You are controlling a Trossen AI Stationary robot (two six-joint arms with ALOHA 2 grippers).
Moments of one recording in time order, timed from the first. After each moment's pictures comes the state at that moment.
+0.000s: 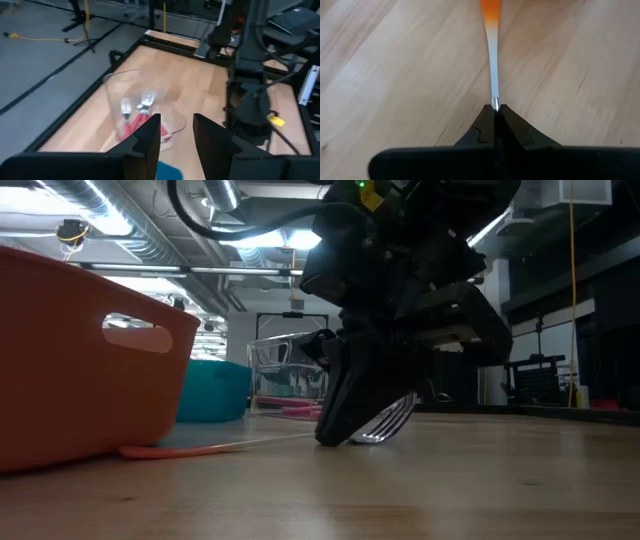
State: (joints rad) left arm -0.22 0.85 1.18 -0.81 -0.51 -0.36; right arm 0.22 2.04 1.21 -0.13 -0.25 -0.27
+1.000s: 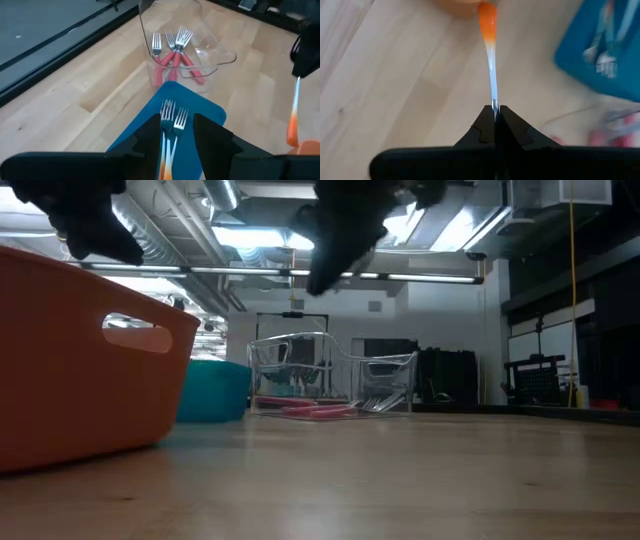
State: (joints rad) left arm -0.22 0.50 0.68 -0.86 -0.56 -0.57; right arm 0.20 2.04 1.83 -0.96 0.01 -0.35
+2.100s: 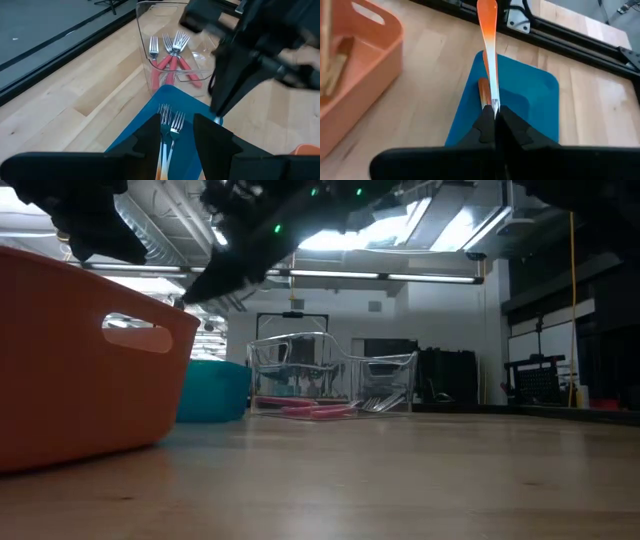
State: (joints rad) left arm -0.22 0.50 0.66 -0.82 -0.57 -0.57; right arm -0.03 2.24 1.93 -0.33 -0.07 -0.35
